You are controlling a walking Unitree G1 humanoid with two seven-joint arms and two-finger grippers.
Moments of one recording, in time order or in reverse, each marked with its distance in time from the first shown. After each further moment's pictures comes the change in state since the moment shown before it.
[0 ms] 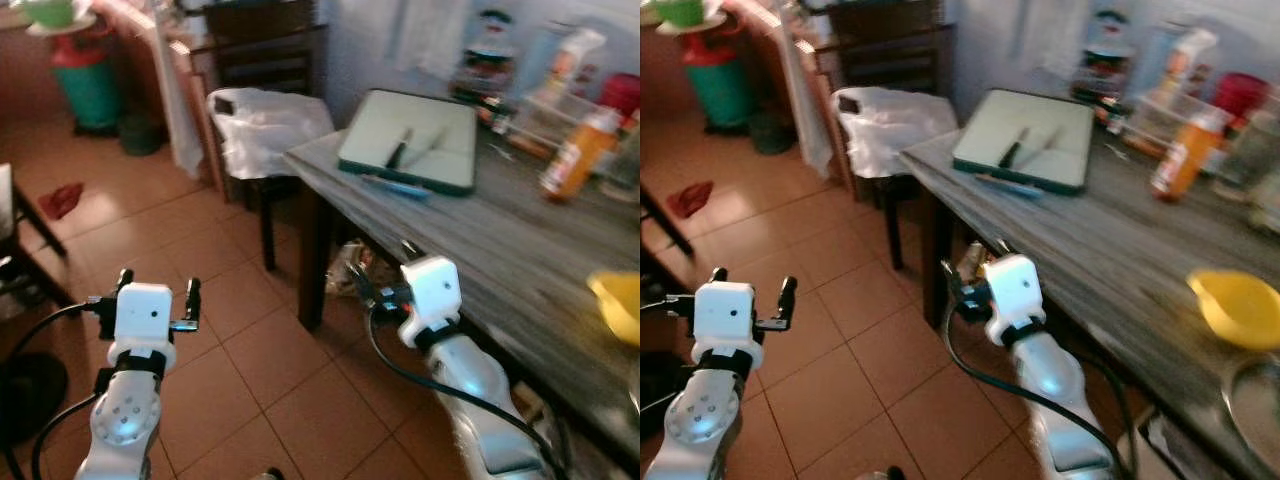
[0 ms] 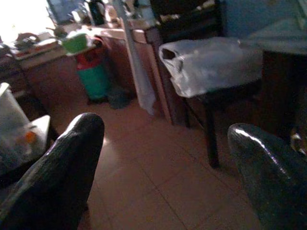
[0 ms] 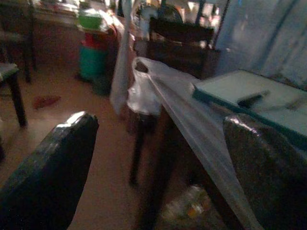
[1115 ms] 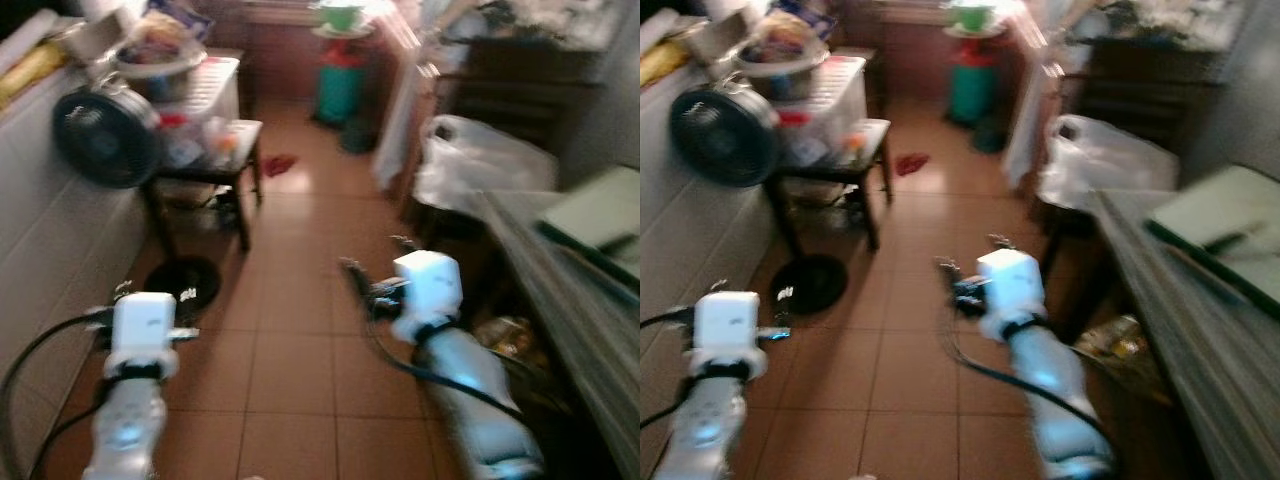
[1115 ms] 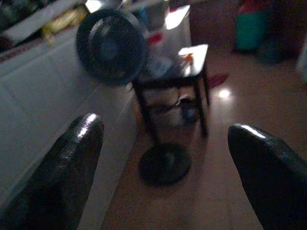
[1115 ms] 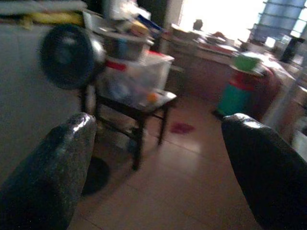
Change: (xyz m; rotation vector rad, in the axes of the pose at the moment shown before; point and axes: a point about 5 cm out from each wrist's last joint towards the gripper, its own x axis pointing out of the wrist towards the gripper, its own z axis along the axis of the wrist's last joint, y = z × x) left arm -0.003 0.003 -0.030 0.005 0.113 0.057; right arm 0.008 0.006 -0.002 0.008 0.003 0.051
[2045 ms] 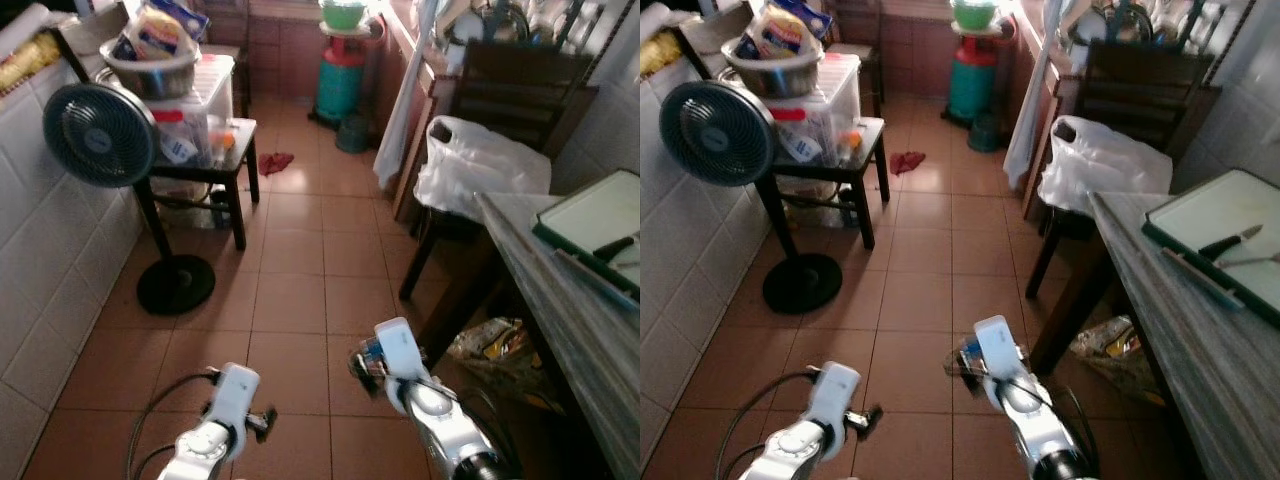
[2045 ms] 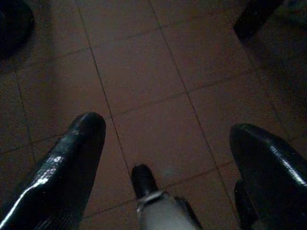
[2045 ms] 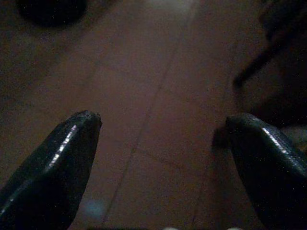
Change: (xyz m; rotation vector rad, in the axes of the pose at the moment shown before) left arm -0.019 -0.097 -0.120 0.026 0.625 -0.603; right arm -0.043 -0.003 -0.154 0.042 0.729 -0.099
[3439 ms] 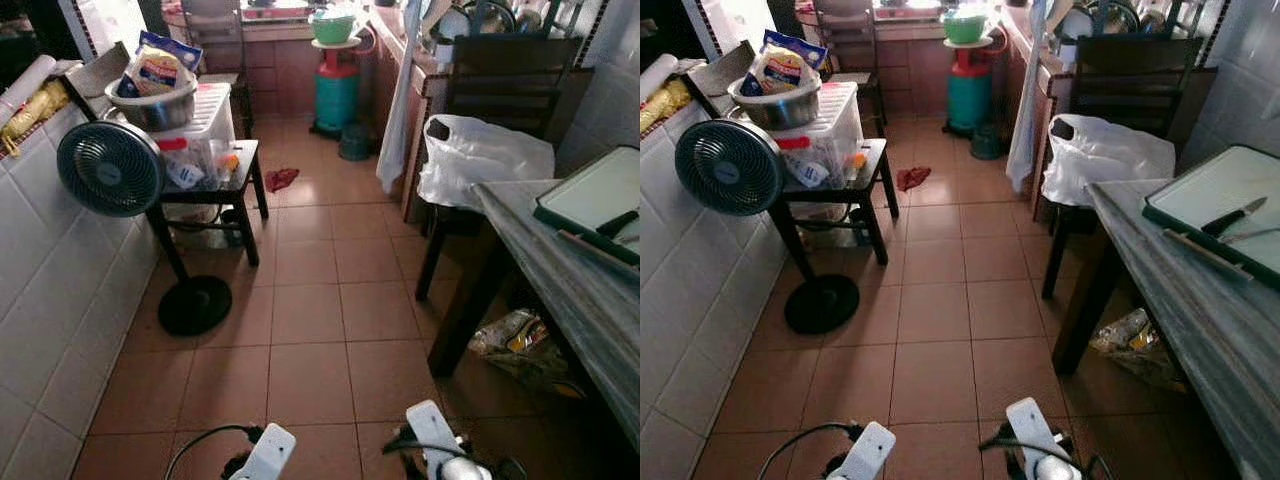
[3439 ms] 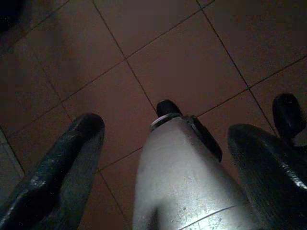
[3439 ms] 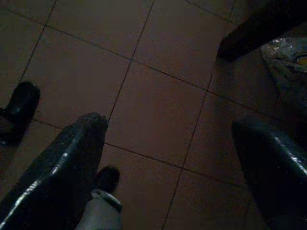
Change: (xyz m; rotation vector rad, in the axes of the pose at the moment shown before) left arm -0.003 -0.063 -0.059 0.177 0.276 -0.015; right arm -0.035 -0.013 -0.095 -0.098 0.370 -0.093
